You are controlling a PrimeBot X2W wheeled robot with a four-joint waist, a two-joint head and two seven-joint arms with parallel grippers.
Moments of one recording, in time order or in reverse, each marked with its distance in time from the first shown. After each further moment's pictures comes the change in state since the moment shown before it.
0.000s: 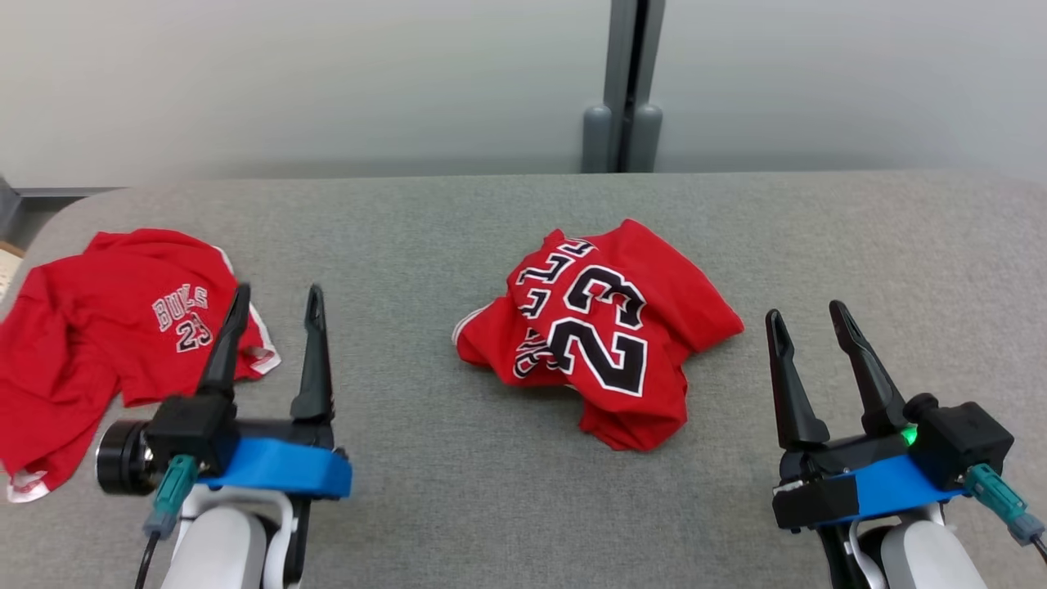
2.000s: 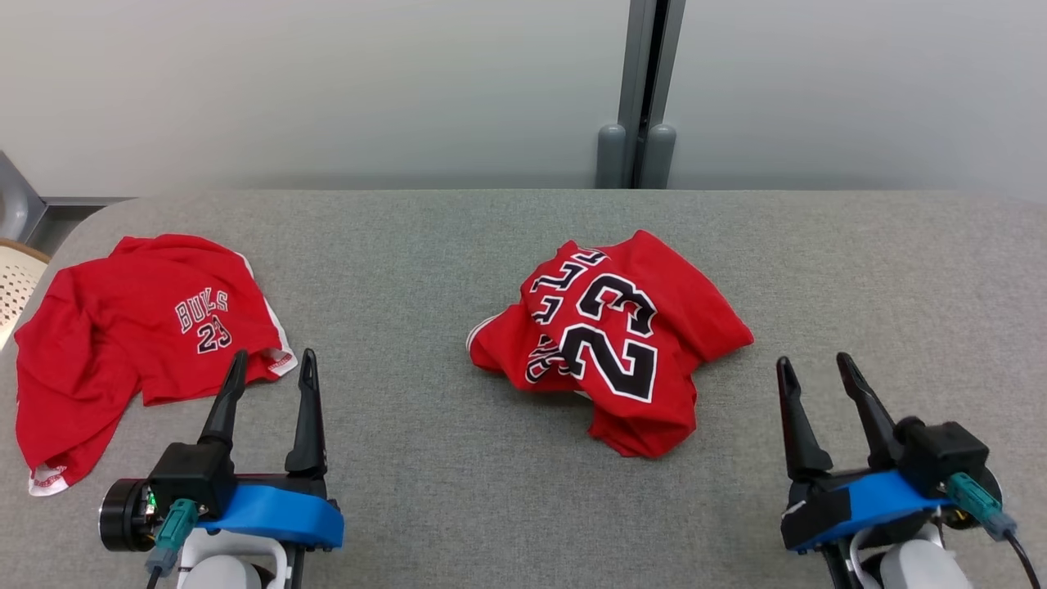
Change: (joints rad) left arm 0.111 -0.078 0.153 0.066 0.106 -0.095 0.000; right arm 0.023 0.000 -0.068 0.184 -0.033 0.000 0.000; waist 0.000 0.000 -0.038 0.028
